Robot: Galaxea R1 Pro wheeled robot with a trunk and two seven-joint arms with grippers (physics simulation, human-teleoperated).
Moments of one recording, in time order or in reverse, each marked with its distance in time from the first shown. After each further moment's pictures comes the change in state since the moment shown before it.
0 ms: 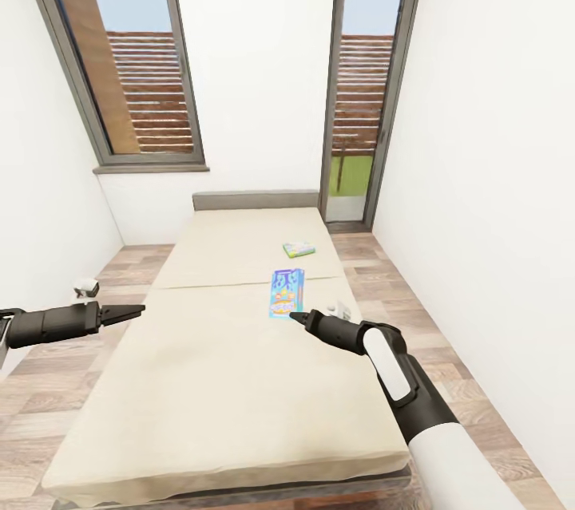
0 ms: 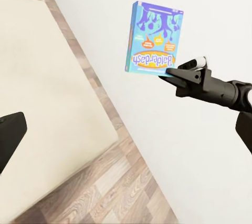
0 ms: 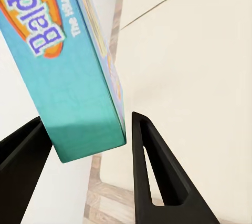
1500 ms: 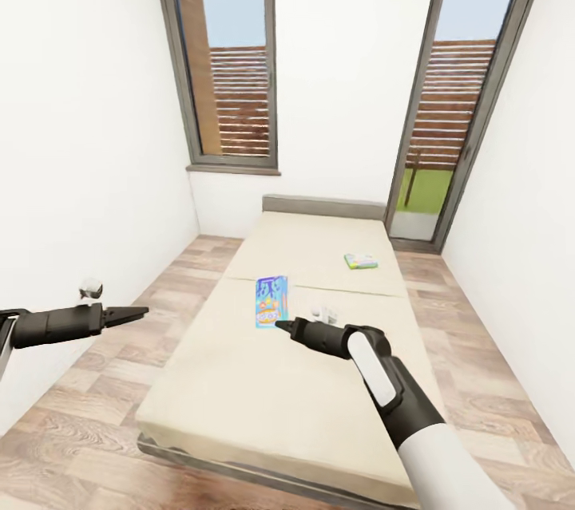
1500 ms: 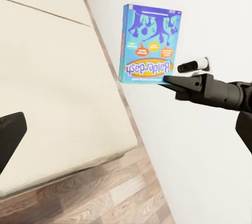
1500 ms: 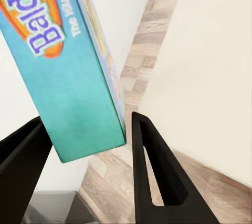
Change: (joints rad) left arm -0.001 -0.009 -0.007 -0.001 -0.024 0.005 0.001; right arm 0.000 0.025 0.089 0.011 0.024 -0.012 -0.017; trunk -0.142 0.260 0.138
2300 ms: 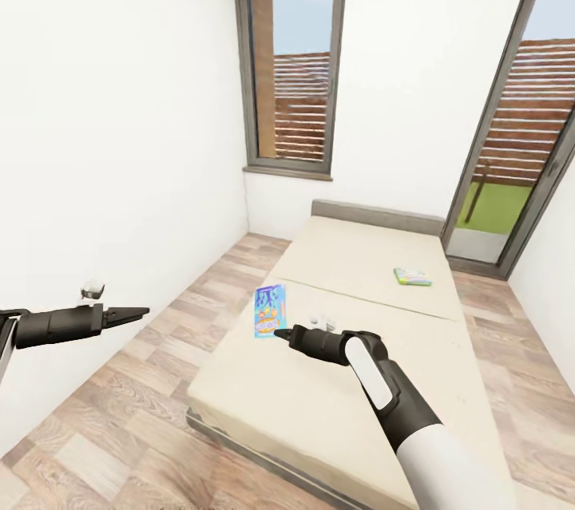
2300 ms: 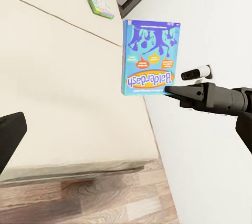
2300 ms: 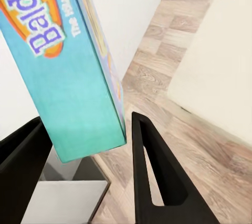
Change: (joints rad) left arm 0.000 -0.003 0.002 0.001 -0.004 0.000 0.036; right arm -0.001 0.000 0.016 0.055 0.003 -0.002 0.000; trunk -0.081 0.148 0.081
